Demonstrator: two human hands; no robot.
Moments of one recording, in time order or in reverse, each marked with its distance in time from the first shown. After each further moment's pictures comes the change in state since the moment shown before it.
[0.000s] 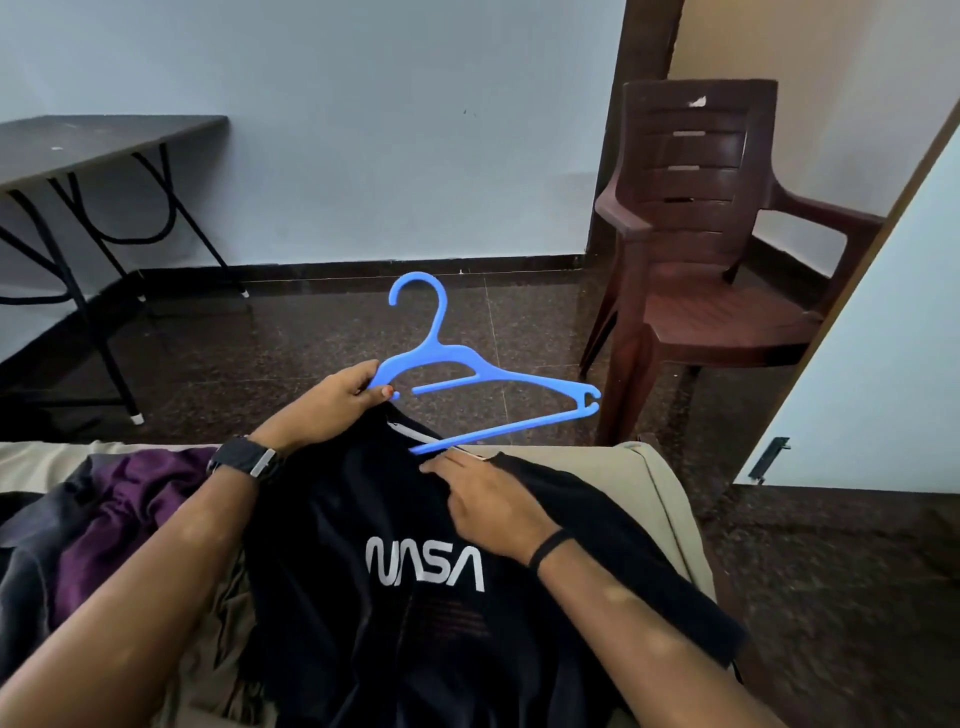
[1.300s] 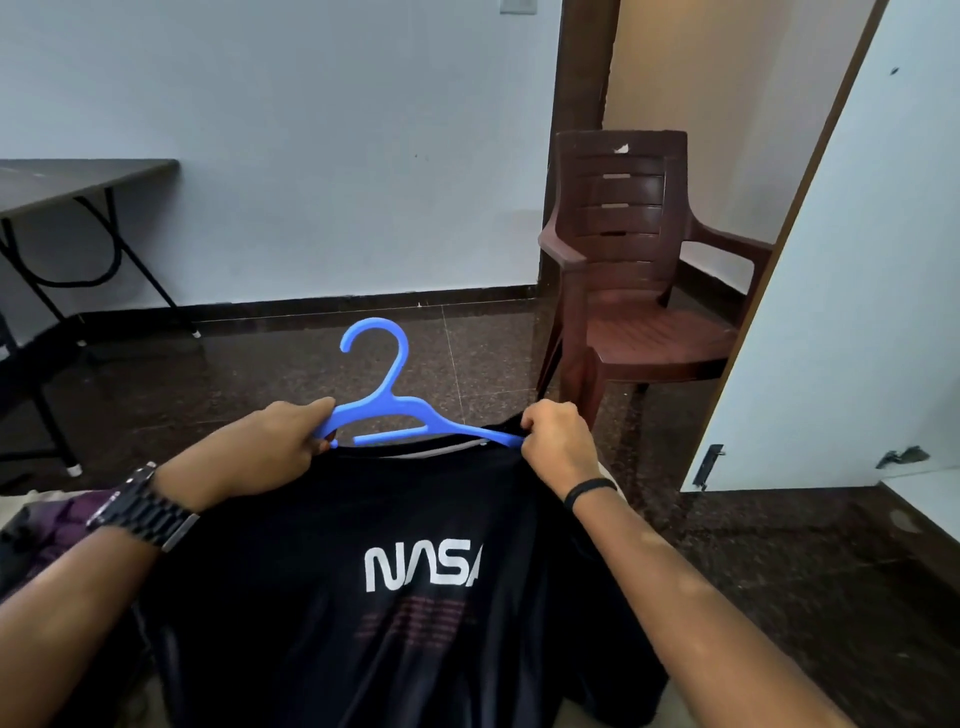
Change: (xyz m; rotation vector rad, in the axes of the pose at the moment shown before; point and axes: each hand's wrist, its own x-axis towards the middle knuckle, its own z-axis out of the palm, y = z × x) left_hand -0.053 0.072 -0.017 0.615 -0.106 -0.080; right_hand -0.032 0.040 -0.104 -0.187 0.406 0.612
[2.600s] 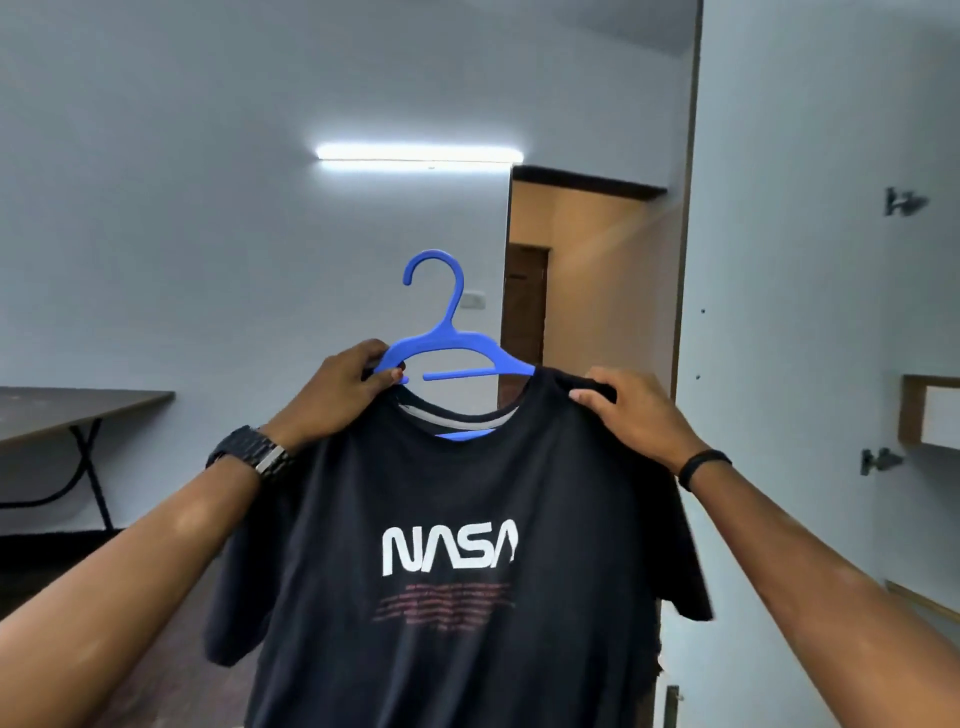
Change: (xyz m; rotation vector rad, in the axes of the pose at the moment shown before) left_hand -0.001 0.116 -0.218 -0.541 0.800 0.431; right_hand -0.008 -0.041 -0.320 0.087 0.412 -0.446
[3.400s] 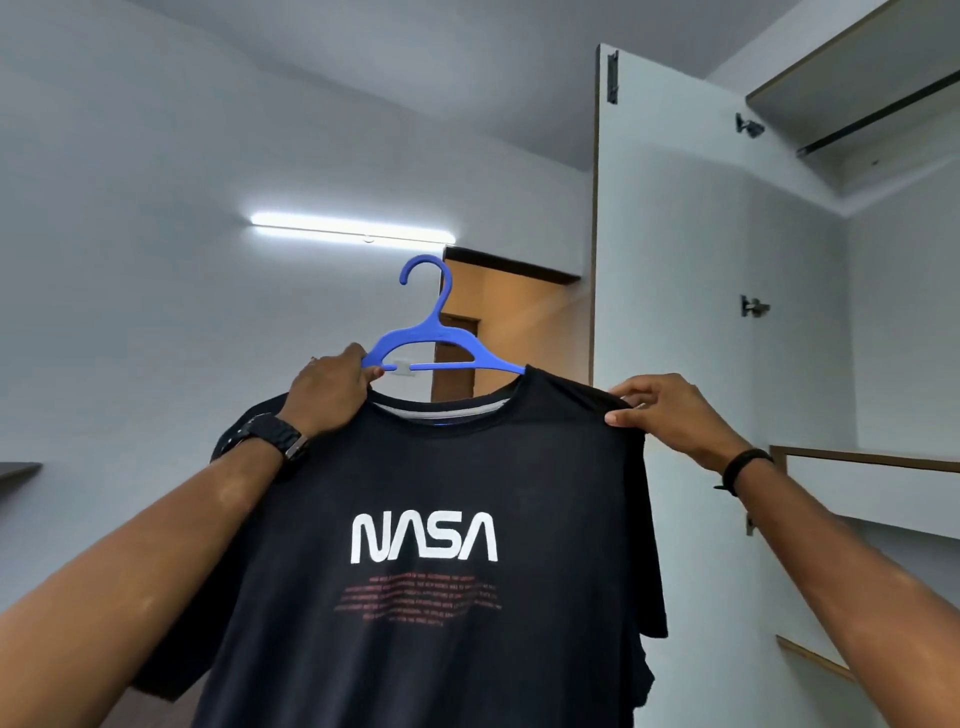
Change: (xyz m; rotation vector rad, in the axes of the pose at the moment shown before) left_hand 0.077 0.063 0.002 0.311 0.114 0.019; right_hand -0.008 -0.003 -0.142 0.090 0.106 0.211
